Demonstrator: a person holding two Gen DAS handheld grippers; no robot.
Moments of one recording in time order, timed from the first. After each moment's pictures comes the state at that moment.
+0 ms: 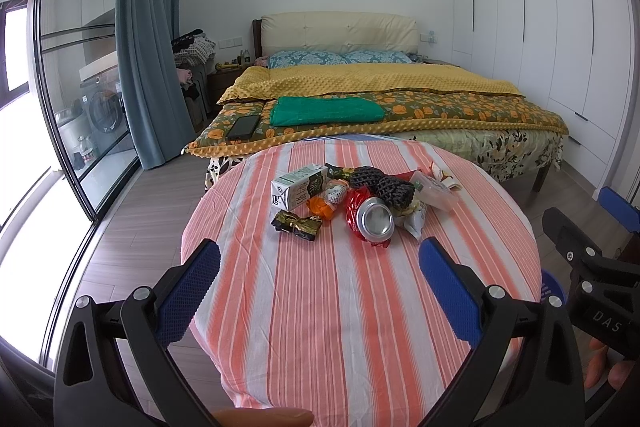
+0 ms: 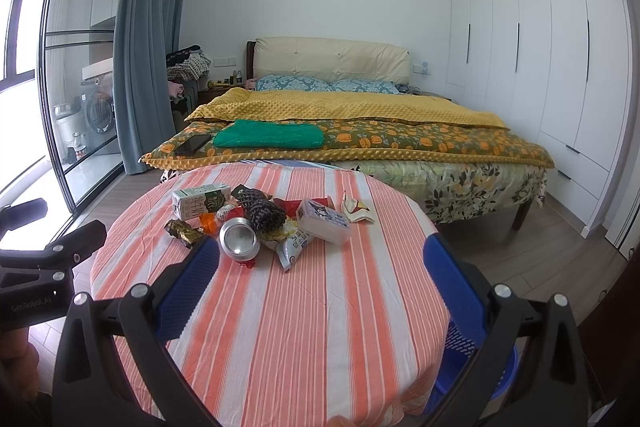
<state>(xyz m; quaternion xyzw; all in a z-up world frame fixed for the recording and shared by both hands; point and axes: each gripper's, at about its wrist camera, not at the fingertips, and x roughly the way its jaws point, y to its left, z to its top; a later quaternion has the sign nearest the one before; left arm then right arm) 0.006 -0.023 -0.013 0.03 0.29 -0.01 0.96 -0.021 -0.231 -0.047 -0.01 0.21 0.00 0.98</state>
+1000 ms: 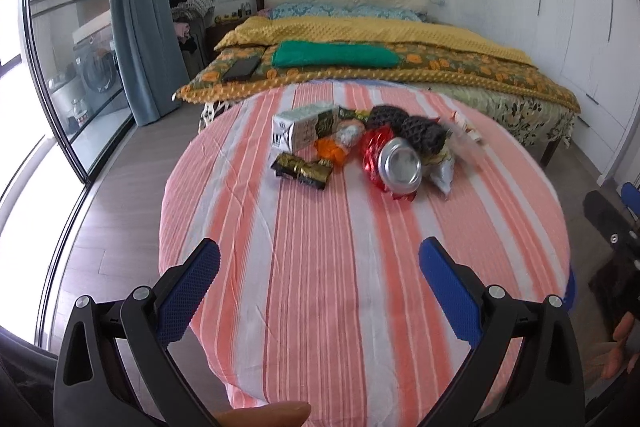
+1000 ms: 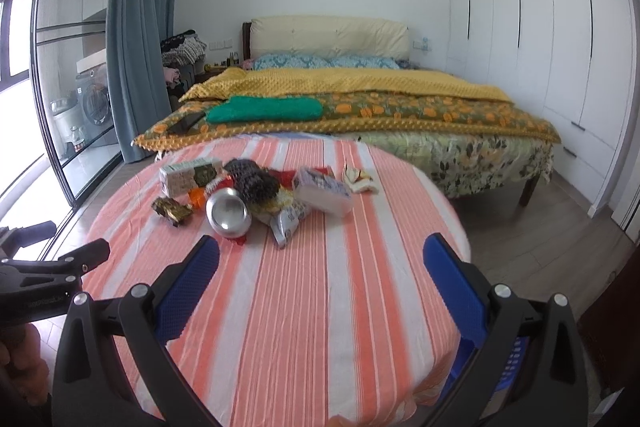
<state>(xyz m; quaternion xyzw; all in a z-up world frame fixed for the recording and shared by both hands) 0.055 0.003 -0.091 0.01 0.38 -0.01 0.93 0.009 -0.243 -0.087 0.01 0.25 0.00 0.97</state>
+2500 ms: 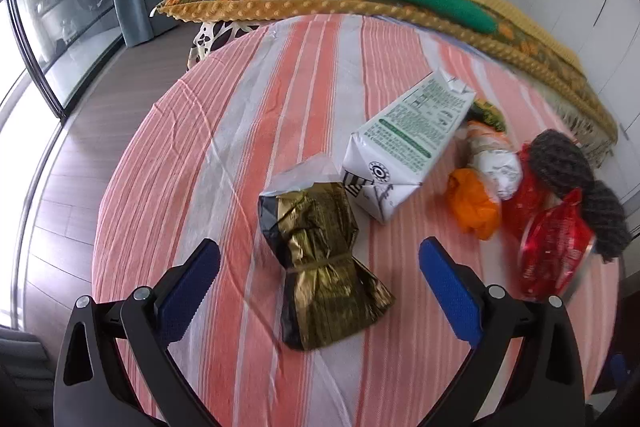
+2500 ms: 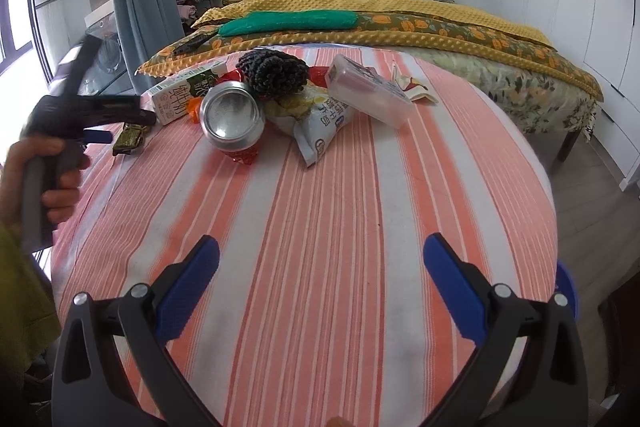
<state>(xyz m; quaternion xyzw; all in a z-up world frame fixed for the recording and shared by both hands) 0.264 0.089 -0.183 -0.05 0.50 0.01 0.87 0.075 -0.221 -0.176 0.00 0.36 0.05 0.93</state>
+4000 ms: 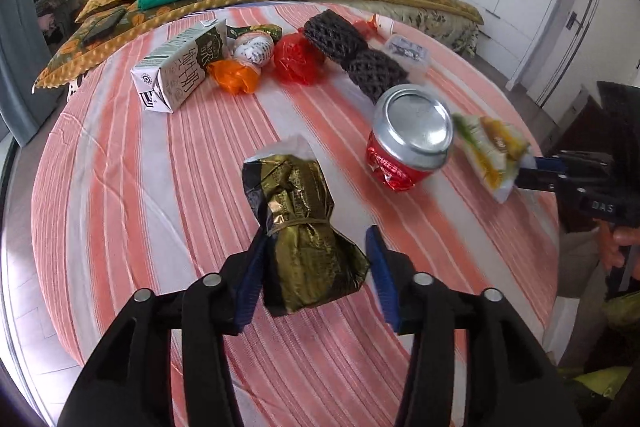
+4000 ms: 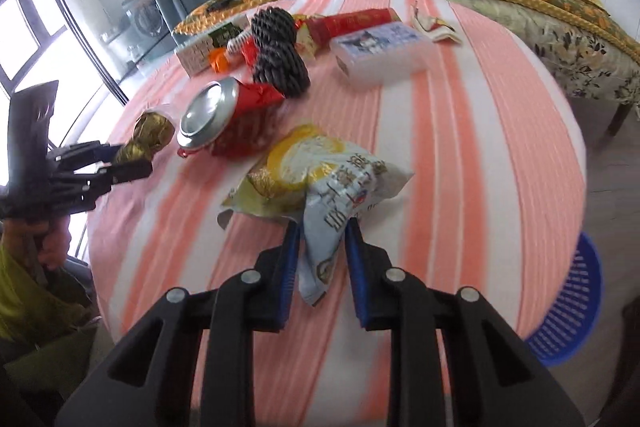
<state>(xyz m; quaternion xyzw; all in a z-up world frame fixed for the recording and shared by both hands) 0.127 0.016 -0.174 0.06 0.45 -0.25 0.86 0.065 -0.271 -0.191 0.03 0.45 0.15 0.88</state>
